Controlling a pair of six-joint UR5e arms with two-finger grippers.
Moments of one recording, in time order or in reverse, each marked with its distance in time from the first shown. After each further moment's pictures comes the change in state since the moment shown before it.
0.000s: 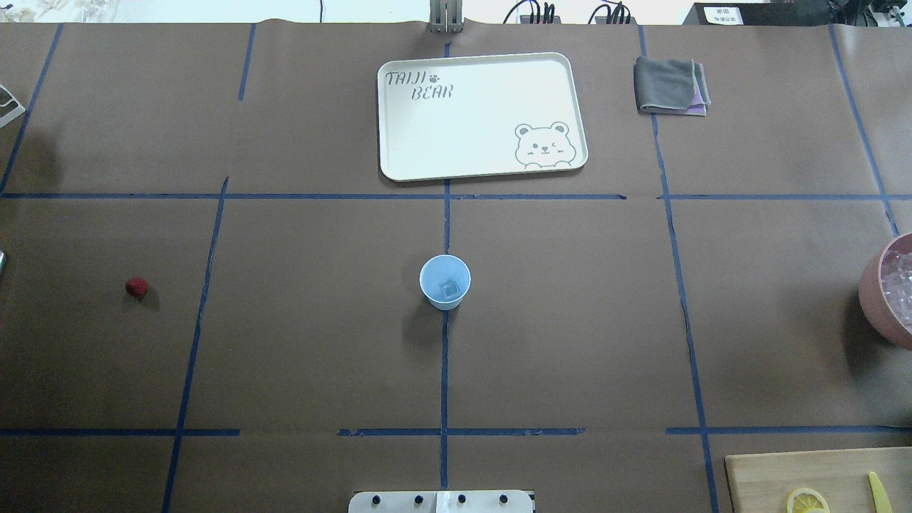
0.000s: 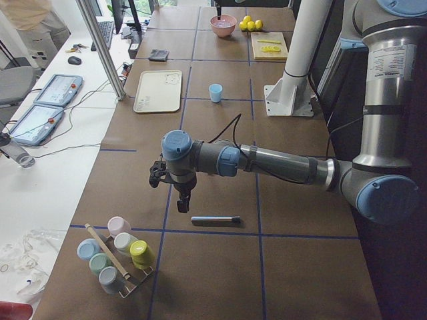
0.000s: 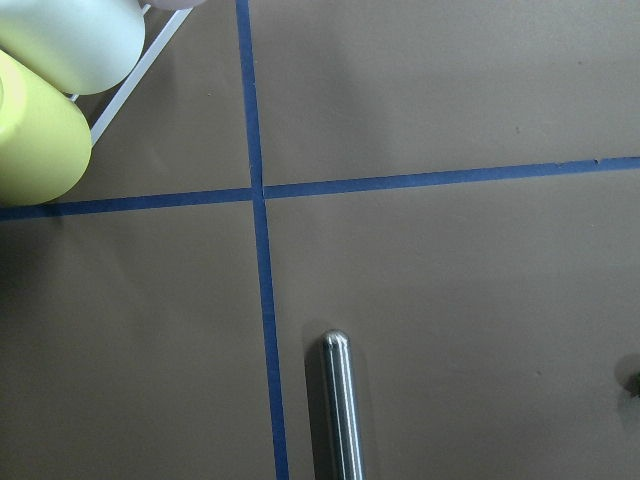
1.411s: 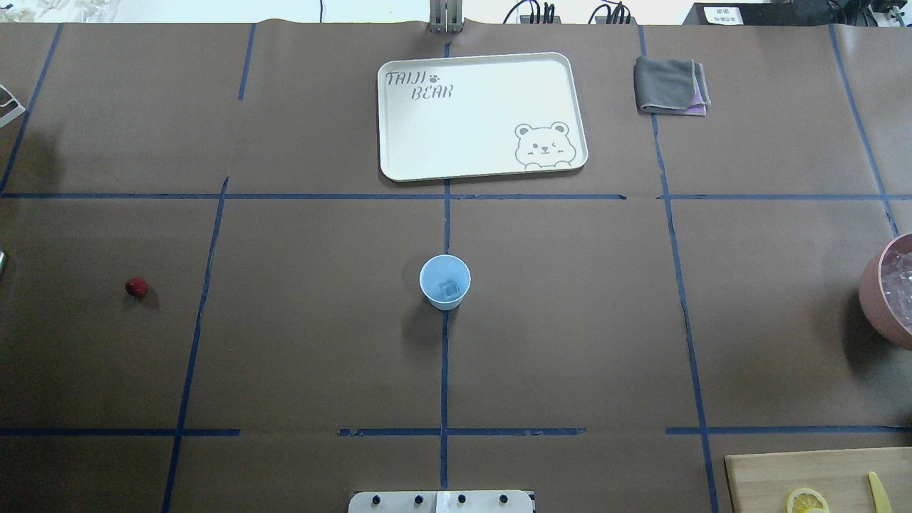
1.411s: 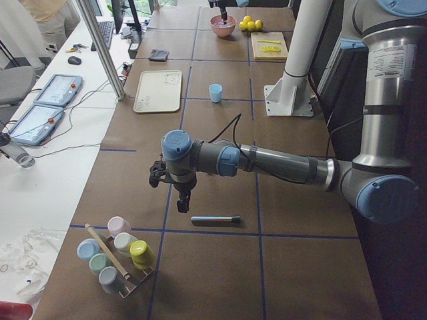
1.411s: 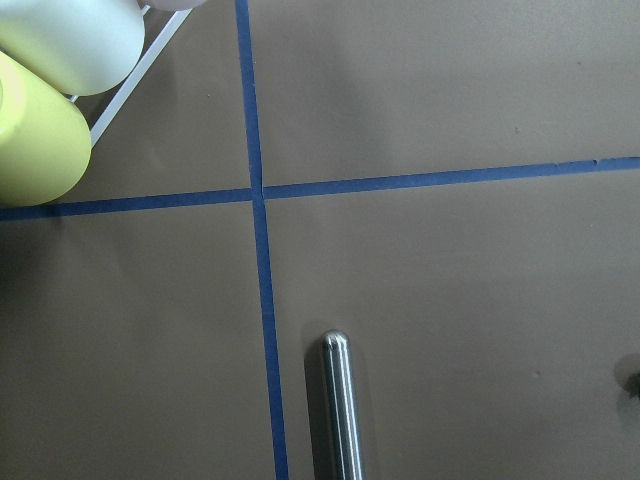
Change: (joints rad) left arm 0.000 0.000 0.000 0.000 0.000 0.000; right arm -0.052 -0.023 -0.119 0.108 0.009 -0.090
